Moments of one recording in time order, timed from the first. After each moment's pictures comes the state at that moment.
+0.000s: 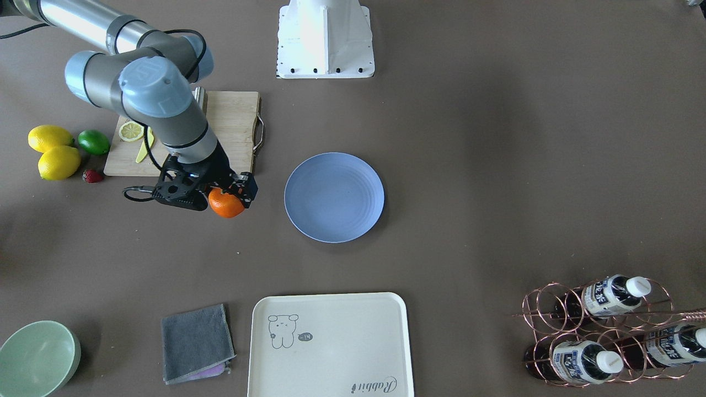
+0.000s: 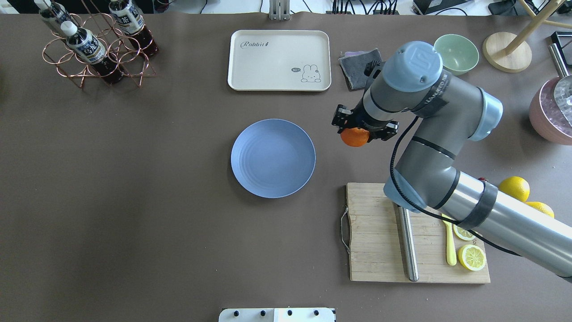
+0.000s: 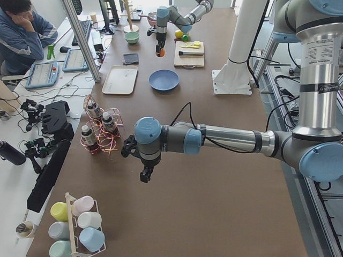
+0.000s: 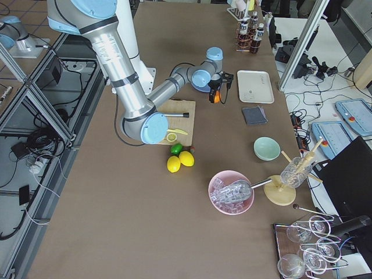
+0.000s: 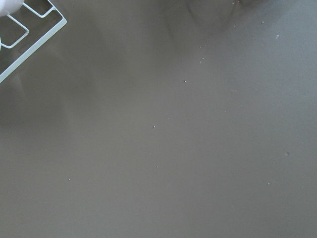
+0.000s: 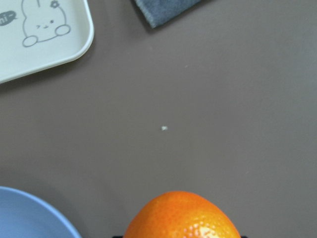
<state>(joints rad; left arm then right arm) -1.57 -1.50 -1.74 -1.57 -2.40 0.25 0.68 -0.97 1.64 -1.48 1.96 1.41</state>
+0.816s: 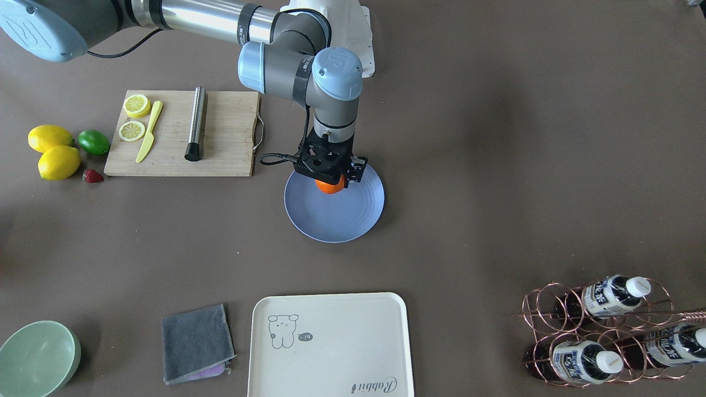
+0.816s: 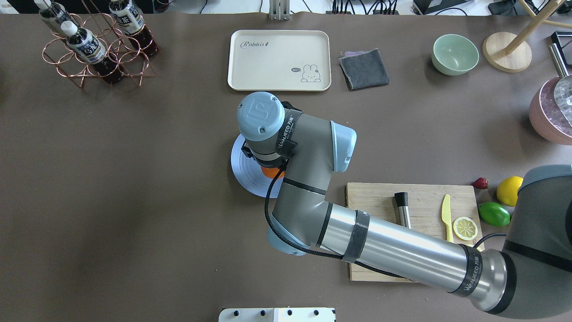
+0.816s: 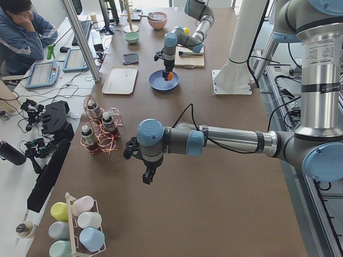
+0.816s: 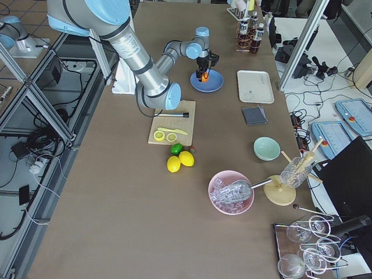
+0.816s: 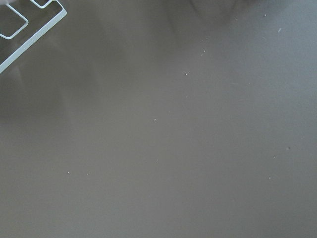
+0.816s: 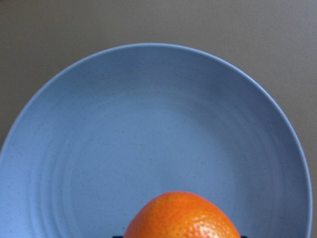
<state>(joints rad) -1.57 -1.48 -1.74 -1.57 -2.40 0.25 0.46 -0.64 1.35 -1.58 1.79 1.63</state>
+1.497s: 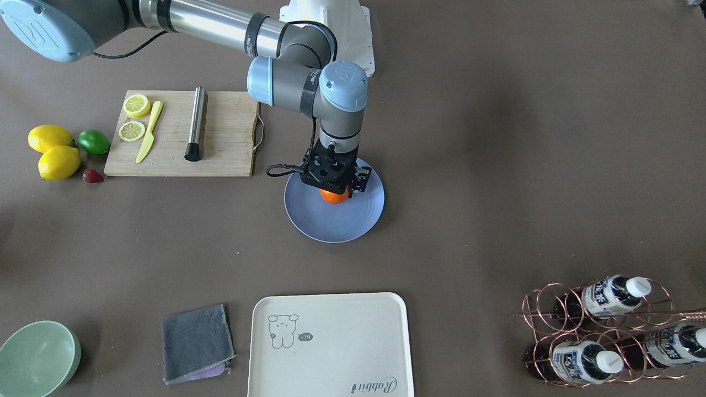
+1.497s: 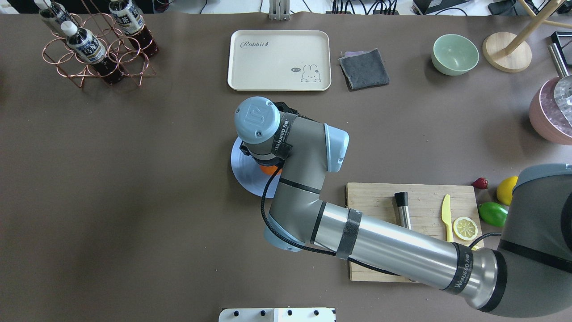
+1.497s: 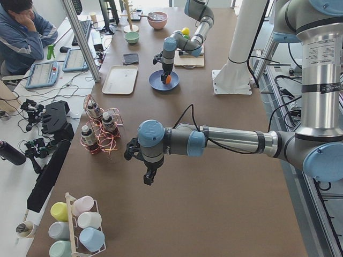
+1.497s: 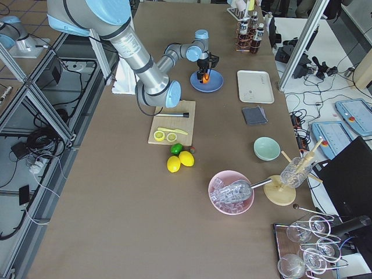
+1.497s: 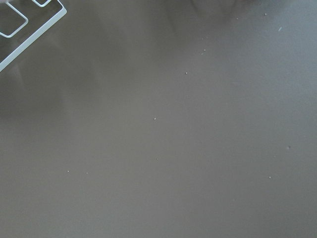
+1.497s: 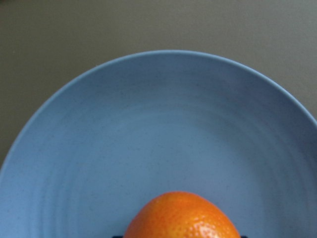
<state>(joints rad) -1.57 -1.48 -1.74 -1.57 -2.40 0.25 0.47 -0.62 1.27 -1.52 1.76 1.60</state>
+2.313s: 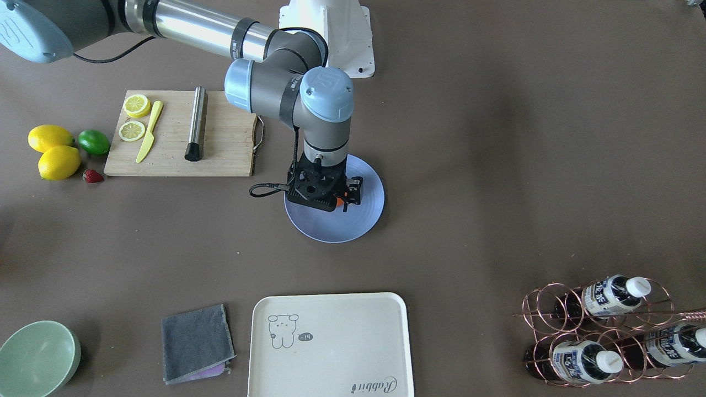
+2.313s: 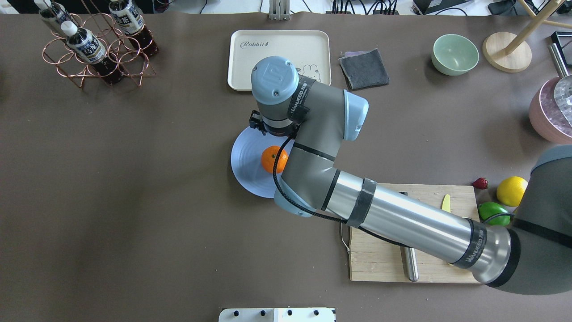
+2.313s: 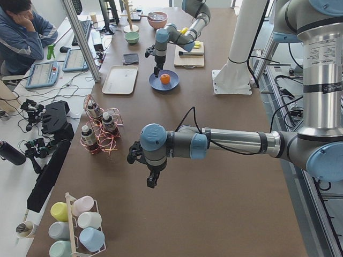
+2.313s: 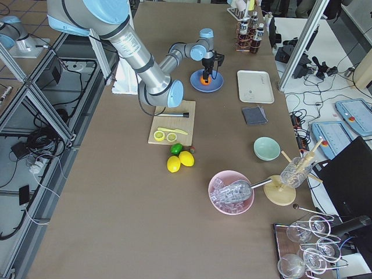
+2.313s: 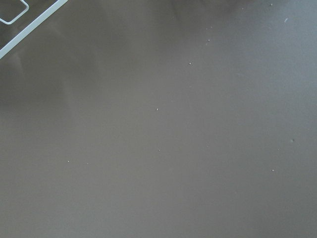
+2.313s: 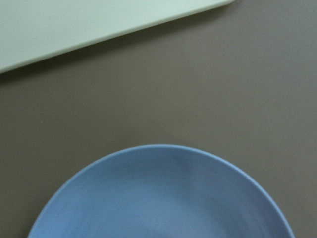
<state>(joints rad) -1.57 -1.45 -1.74 -1.57 -2.40 0.25 0.61 -0.63 1.33 -1.58 1.86 1.42</state>
